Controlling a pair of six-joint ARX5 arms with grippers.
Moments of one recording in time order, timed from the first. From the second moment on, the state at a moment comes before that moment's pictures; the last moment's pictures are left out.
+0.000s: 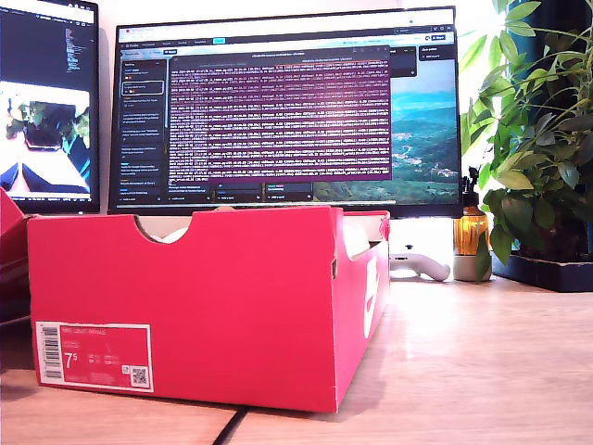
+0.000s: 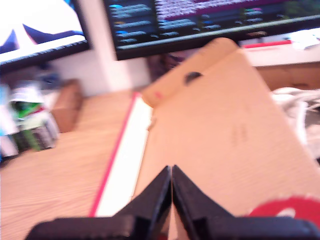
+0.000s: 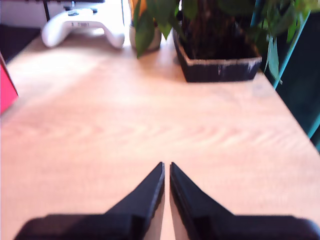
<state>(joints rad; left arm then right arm) -0.13 0.43 0.07 0.22 0.04 0.06 -0.01 0.87 0.15 0.36 0.06 -0.05</state>
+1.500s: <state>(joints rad) 0.04 0.02 0.01 -0.09 0.01 -0.03 -0.01 0.09 0.03 -0.17 -0.10 -0.02</state>
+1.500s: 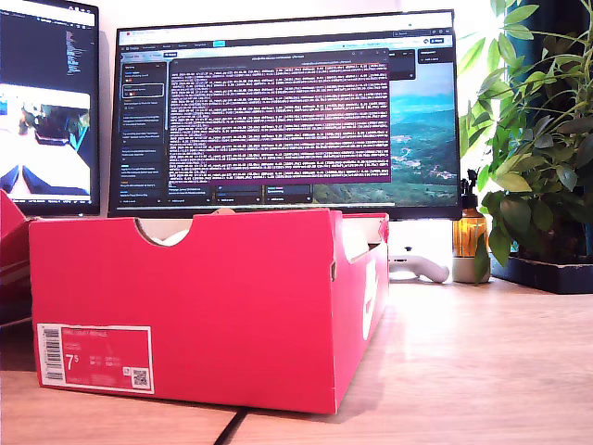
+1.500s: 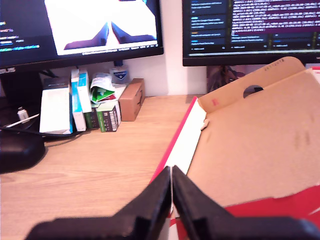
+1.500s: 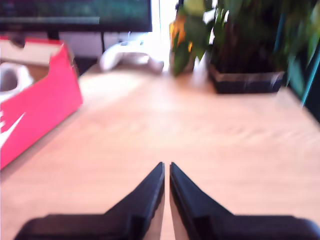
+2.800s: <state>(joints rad) 0.06 0.02 0.01 -0.19 0.04 -0.06 -0.01 0.01 0.02 -0.17 -0.15 0.00</state>
